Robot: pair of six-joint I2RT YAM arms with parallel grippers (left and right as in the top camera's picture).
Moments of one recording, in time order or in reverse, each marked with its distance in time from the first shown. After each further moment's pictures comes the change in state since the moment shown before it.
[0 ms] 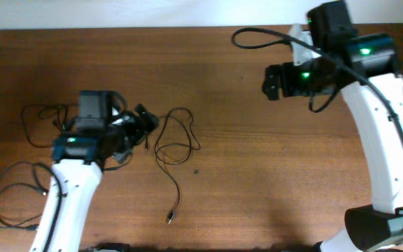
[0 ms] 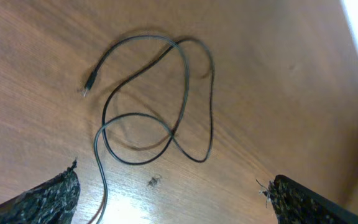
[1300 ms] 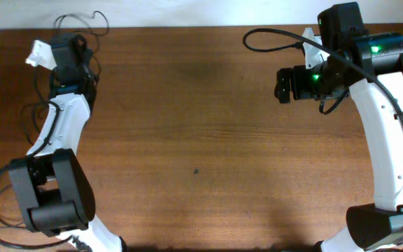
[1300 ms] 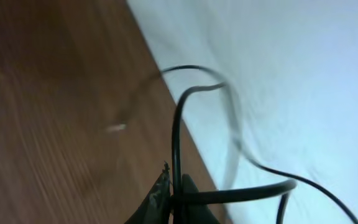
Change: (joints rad) left arm 0.249 0.597 0.278 0.913 -0.582 -0.122; right arm -0.040 0.004 -0.006 -0.050 0.045 -0.020
